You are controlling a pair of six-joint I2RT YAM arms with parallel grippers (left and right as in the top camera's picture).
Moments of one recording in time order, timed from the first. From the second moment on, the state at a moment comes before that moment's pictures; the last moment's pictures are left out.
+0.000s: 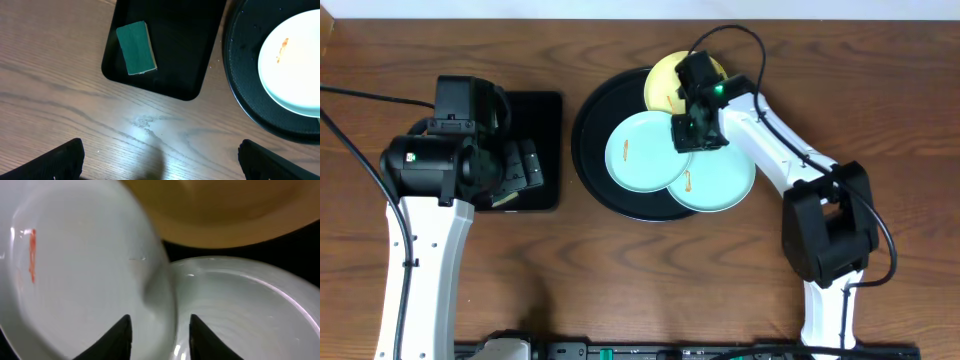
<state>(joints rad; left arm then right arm) -0.04 1.33 1.49 -1.38 -0.14 -0.28 0.46 2.13 1.70 -0.90 -0.08 0.35</state>
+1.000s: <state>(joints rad) -0.04 1.33 1.49 -1.38 -0.14 -0.28 0.47 2.13 1.66 -0.85 -0.05 0.45</state>
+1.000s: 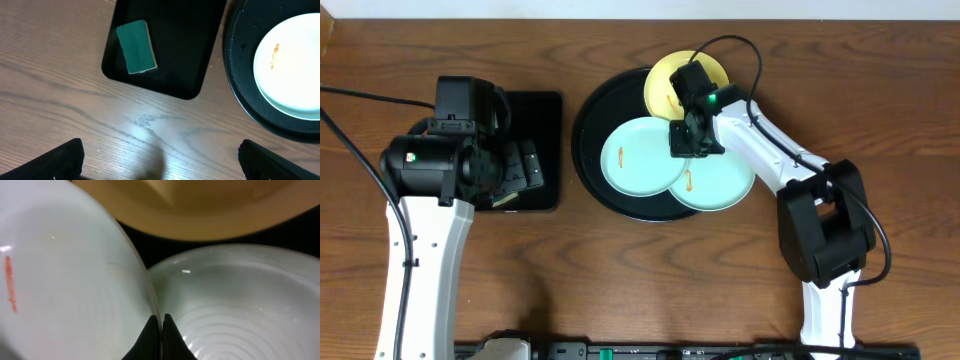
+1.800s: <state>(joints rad) 0.08 1.58 1.41 -1.18 -0.14 -0.39 0.47 1.98 1.69 -0.91 0.07 0.41</state>
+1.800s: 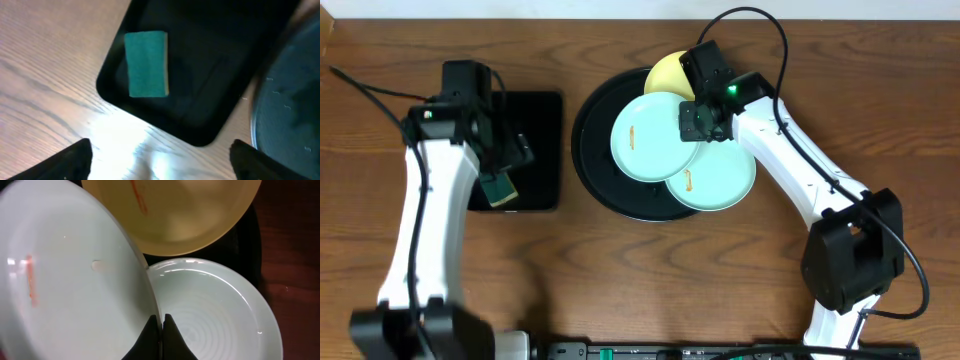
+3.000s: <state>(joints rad) 0.17 1.83 1.27 -0.90 -0.19 -0.39 0.55 1.98 1.66 -0.82 0.11 0.40</state>
